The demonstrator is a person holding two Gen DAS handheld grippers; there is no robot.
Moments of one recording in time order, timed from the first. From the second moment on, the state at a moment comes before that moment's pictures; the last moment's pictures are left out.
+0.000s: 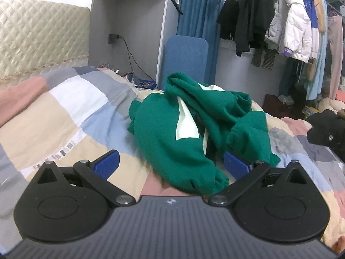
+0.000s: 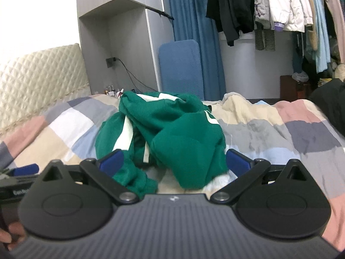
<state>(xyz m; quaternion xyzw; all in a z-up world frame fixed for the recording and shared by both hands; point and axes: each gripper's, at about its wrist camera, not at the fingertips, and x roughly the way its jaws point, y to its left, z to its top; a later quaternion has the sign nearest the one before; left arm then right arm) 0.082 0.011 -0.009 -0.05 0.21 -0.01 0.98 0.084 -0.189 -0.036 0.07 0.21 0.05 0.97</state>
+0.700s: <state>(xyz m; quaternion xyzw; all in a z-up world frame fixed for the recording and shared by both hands) 0.242 0.010 -0.117 -0.10 0.29 -0.09 0.95 0.241 -0.176 -0.112 0.06 0.28 0.09 0.95</state>
